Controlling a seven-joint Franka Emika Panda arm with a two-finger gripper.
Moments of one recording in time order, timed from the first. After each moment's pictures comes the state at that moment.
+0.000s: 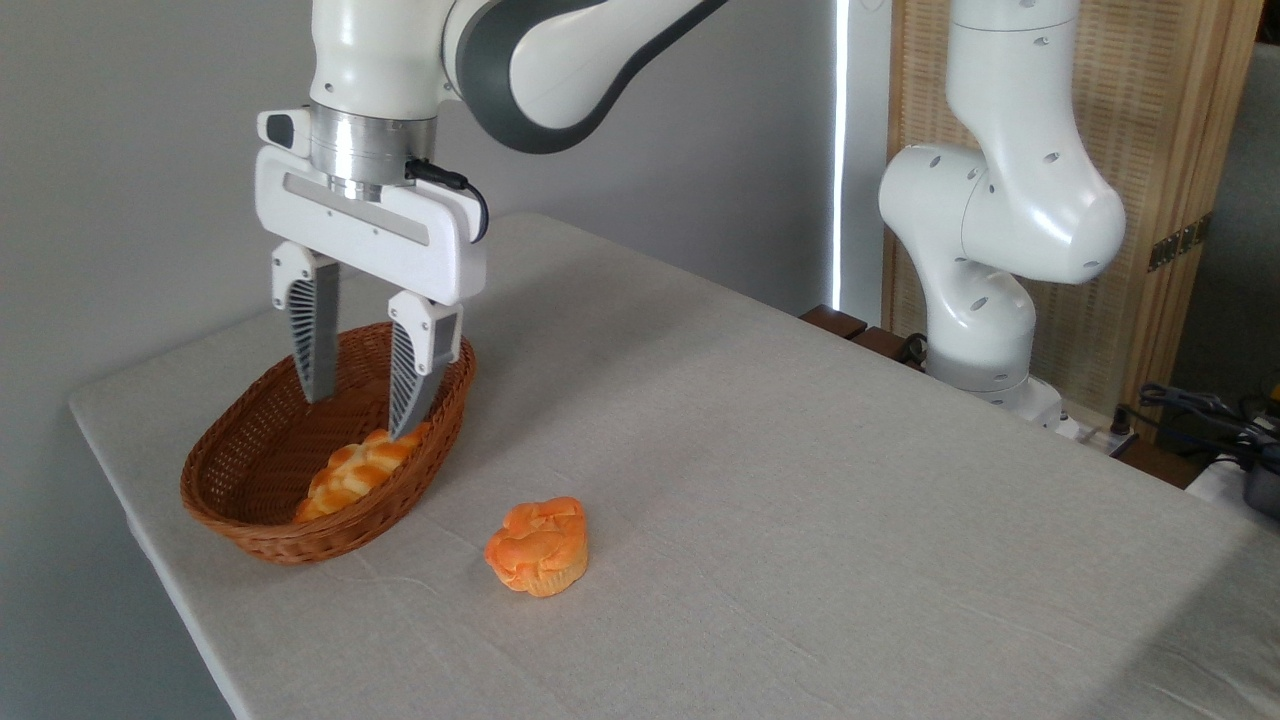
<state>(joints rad) 0.02 0.01 -0.29 -1.90 0.01 2.23 0.17</state>
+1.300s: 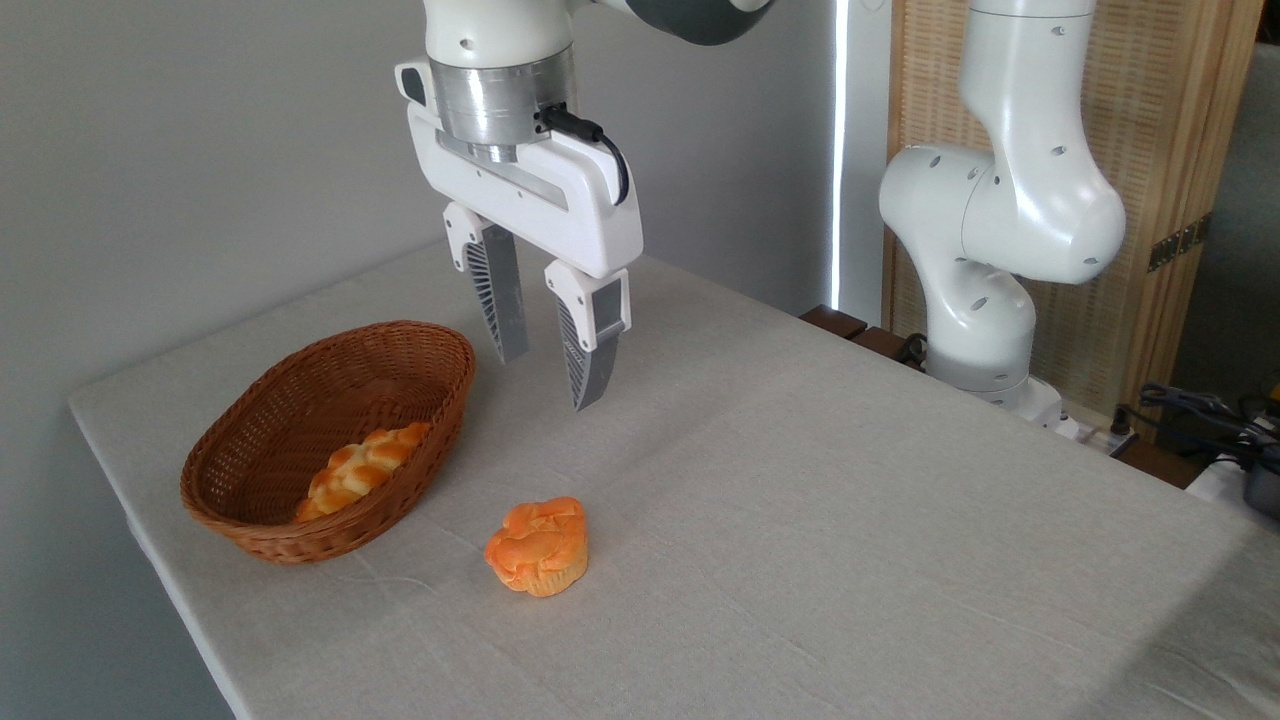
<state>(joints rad) 0.02 -0.13 -0.04 -1.85 -0.11 1.75 0.72</state>
